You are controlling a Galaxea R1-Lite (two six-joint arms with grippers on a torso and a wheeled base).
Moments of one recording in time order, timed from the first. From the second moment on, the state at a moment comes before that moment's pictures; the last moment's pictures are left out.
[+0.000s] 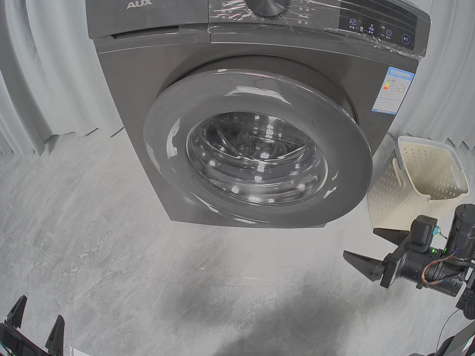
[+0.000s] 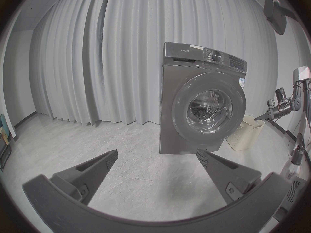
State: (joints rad) left arm 0.00 0.02 -0.02 0.00 -0.02 -0.01; right arm 0.47 1.42 -0.20 -0.97 0.10 0.09
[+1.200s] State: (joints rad) left arm 0.00 0.02 -0.02 0.00 -0.02 -0.01; right arm 0.60 1.54 -0.39 -1.22 0.07 0.13
